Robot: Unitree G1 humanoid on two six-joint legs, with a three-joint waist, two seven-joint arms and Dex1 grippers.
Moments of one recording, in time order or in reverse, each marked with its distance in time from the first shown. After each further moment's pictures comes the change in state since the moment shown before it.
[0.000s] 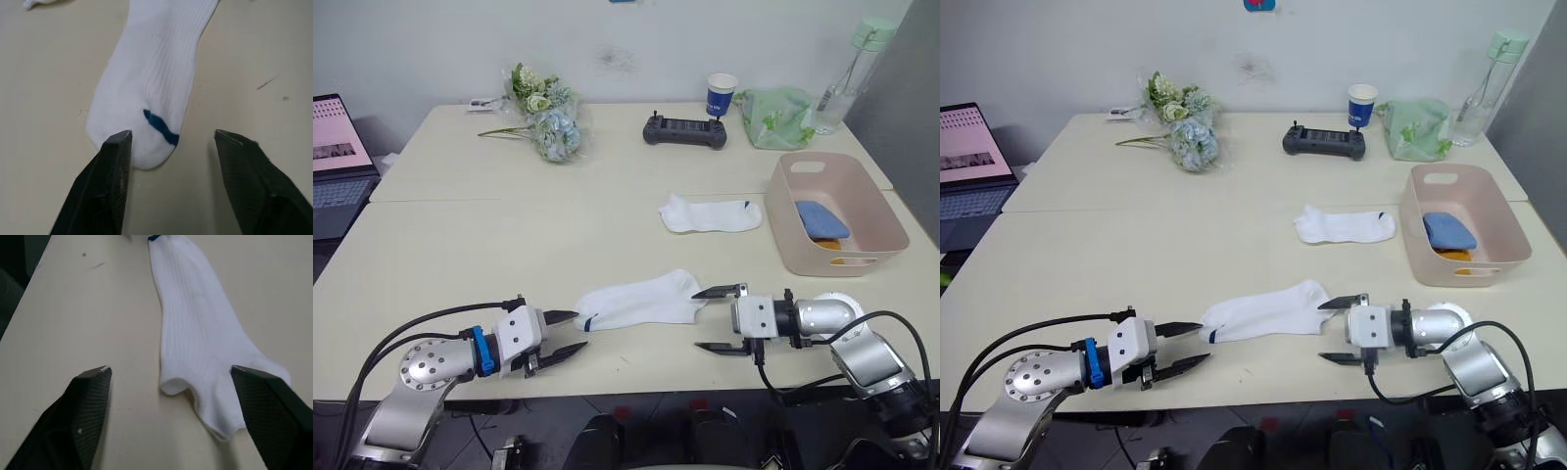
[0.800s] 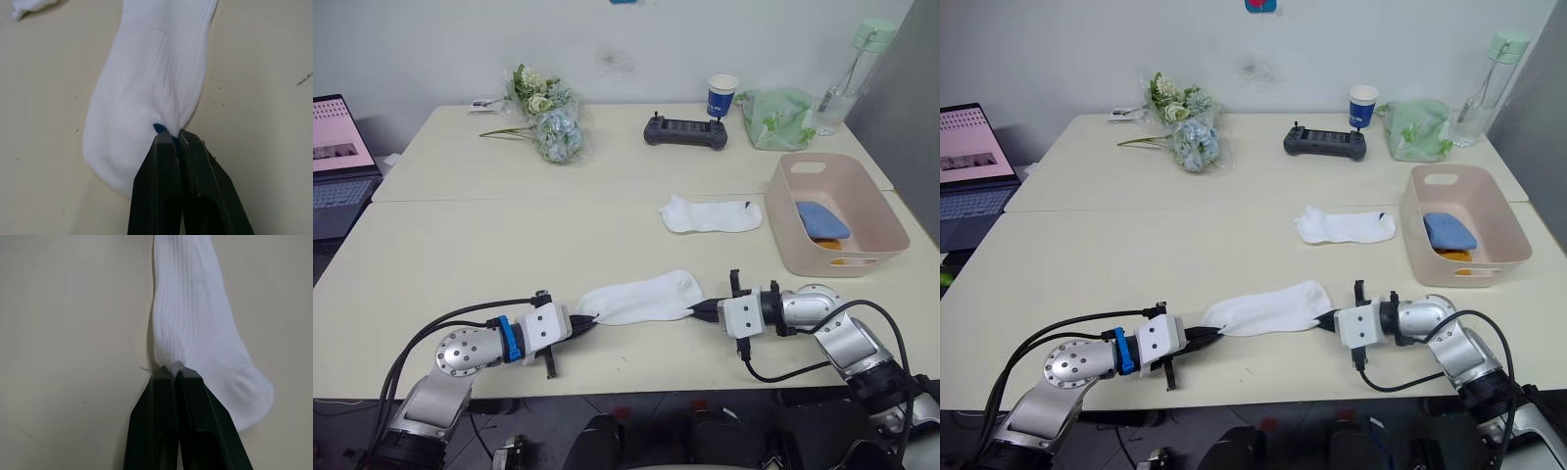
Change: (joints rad) left arm -0.115 -0.050 -0.099 0.094 0.086 -0.063 0.058; right arm -0.116 0.040 0.051 0.150 -0.071 -0.140 -0.024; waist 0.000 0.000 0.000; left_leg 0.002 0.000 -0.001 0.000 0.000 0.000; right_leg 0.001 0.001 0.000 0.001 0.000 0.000
